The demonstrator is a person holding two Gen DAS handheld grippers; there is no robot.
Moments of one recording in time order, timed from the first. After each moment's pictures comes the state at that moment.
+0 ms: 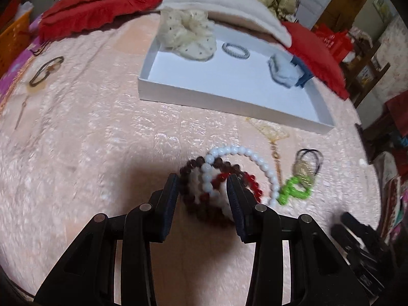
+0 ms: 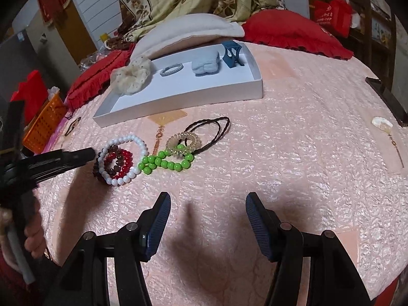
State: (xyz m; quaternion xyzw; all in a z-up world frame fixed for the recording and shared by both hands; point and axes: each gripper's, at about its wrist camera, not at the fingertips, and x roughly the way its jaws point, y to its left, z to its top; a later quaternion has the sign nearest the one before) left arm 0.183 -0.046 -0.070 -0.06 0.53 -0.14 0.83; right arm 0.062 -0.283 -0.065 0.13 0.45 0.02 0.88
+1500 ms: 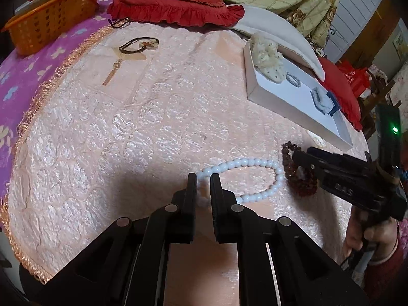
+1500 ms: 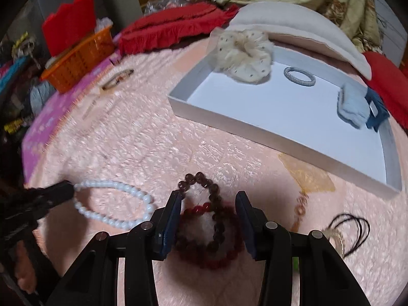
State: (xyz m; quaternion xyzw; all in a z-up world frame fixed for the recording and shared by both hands) left arm 0.130 0.098 -0.069 -0.13 0.50 -0.08 0.86; right arm 0.194 -0.123 -0.081 -0.04 0.51 0.16 0.85
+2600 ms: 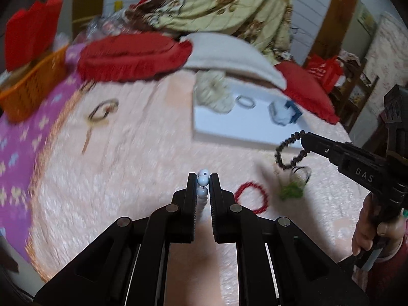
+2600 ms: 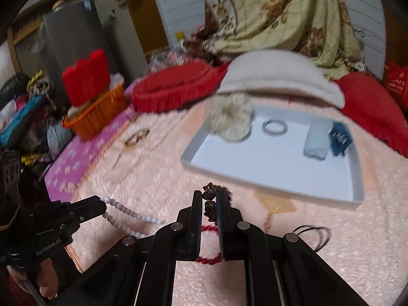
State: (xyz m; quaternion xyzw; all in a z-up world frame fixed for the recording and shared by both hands) left arm 0.121 0.040 0.024 -0.05 0.42 -0.14 0.90; right arm 0.150 -0.178 0.024 0.04 0.38 0.17 0.91
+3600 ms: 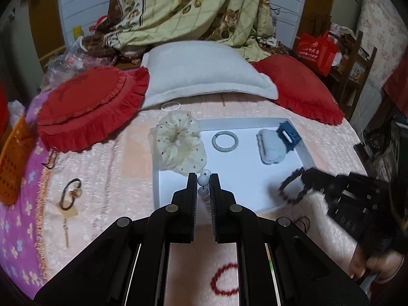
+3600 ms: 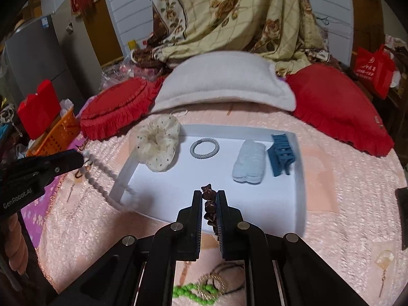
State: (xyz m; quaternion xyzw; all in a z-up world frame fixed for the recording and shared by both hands) left arm 0.265 -0.063 0.053 0.04 0.43 -0.16 0.89; right arm 0.237 -0.253 0.016 0.05 0.42 0.08 0.90
